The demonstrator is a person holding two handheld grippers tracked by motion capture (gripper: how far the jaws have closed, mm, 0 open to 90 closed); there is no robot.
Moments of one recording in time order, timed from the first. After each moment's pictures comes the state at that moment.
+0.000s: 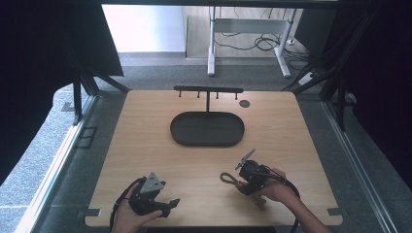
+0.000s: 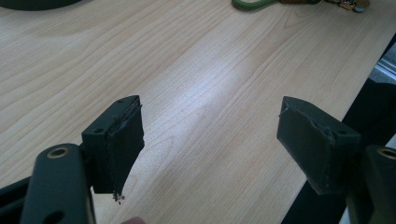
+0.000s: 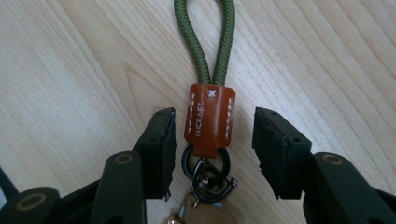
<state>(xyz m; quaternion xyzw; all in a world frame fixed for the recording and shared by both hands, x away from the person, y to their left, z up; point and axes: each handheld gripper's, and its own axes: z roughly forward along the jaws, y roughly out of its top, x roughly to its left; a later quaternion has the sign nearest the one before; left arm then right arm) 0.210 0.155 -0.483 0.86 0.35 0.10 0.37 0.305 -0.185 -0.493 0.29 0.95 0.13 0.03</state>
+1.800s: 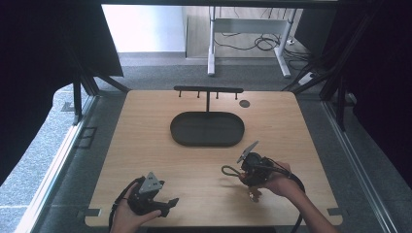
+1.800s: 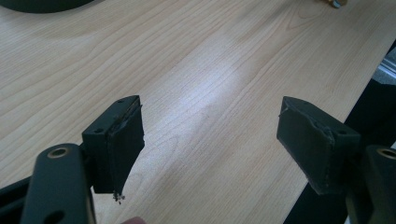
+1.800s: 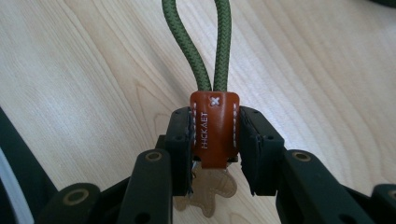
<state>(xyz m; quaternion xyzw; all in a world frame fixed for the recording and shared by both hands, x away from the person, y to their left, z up) 0.210 0.158 -0.481 0.86 0.35 0.10 0.37 0.308 -0.185 -0.452 0.28 0.95 0.15 0.06</state>
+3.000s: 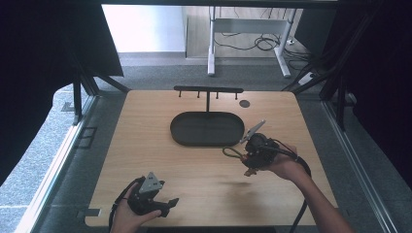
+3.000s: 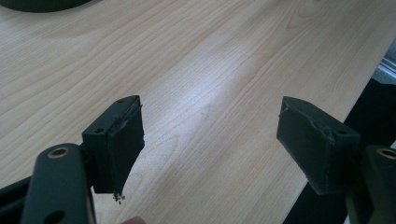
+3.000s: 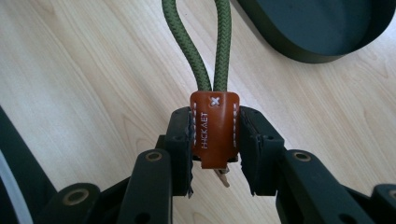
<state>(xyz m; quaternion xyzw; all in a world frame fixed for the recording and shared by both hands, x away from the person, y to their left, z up) 0.210 0.158 -0.481 0.86 0.35 0.10 0.36 0.329 -0.186 -0.393 0.28 0.94 0.17 0.09</state>
